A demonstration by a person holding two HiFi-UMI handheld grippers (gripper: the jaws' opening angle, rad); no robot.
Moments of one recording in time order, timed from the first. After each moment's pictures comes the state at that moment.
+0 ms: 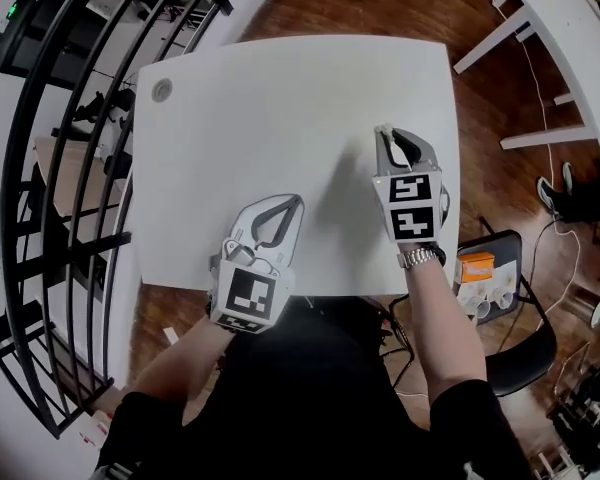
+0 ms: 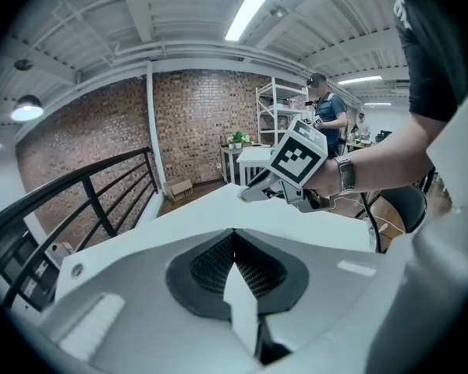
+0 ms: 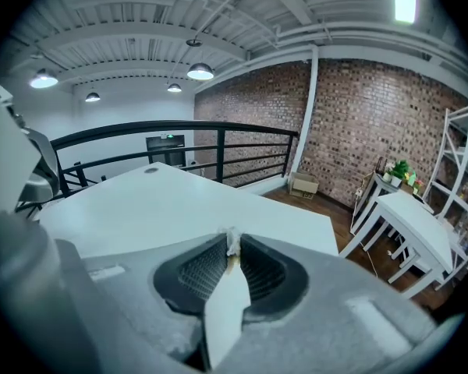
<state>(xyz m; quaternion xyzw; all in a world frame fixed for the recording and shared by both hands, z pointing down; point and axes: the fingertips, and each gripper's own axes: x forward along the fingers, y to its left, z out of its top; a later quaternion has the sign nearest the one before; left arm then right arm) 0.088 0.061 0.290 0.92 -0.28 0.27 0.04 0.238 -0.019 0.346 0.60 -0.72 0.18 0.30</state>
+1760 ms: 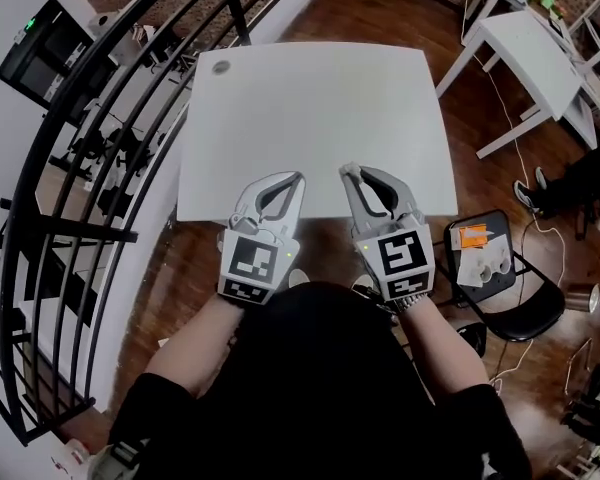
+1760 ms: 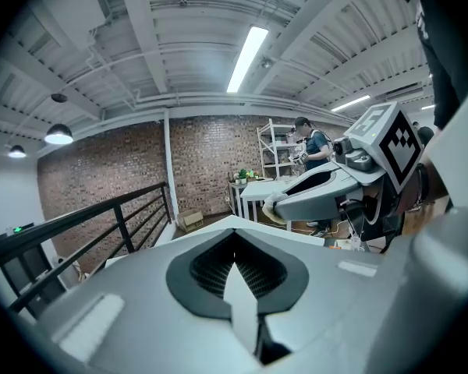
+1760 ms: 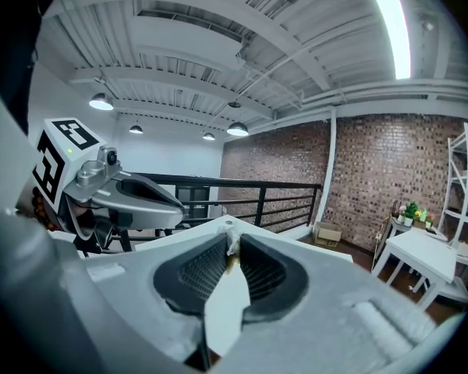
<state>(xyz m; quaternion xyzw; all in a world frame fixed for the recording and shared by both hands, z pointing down) -0.049 0.228 0.168 0.93 -0.33 0.16 0.00 0.019 0.240 0.165 0.56 -0.81 0.05 0.19</state>
